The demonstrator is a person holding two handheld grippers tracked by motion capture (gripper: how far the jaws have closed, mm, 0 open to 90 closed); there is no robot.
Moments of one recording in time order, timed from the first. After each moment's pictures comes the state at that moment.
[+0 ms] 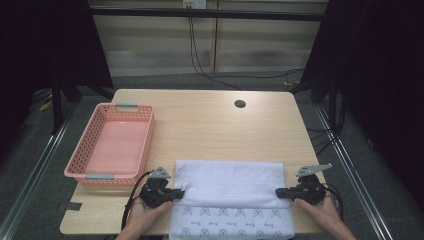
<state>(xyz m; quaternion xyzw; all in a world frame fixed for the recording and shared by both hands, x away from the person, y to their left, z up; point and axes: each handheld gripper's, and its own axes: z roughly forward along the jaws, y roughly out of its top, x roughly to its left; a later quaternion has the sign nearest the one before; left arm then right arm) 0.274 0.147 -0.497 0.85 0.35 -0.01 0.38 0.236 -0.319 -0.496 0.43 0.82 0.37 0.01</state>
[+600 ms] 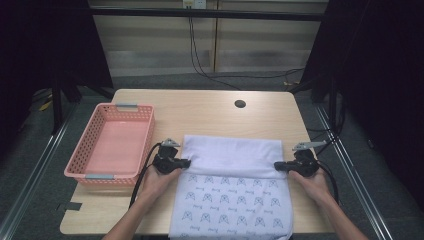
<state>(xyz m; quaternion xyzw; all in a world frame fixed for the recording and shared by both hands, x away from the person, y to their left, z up) 0.370 0.121 -0.500 0.84 0.38 0.02 0.39 0.315 -0.332 -0.501 0.46 0.80 0.38 0.07</state>
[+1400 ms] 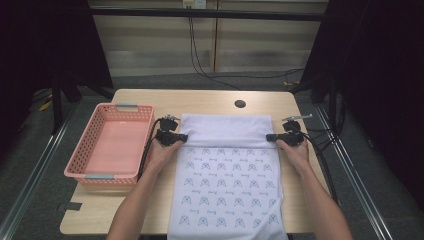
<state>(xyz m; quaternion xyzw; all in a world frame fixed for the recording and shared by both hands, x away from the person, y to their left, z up) 0.461 0.121 -0.502 0.81 0.44 0.06 0.38 0.421 -0.326 -0.507 0.53 0.75 0.38 0.10</state>
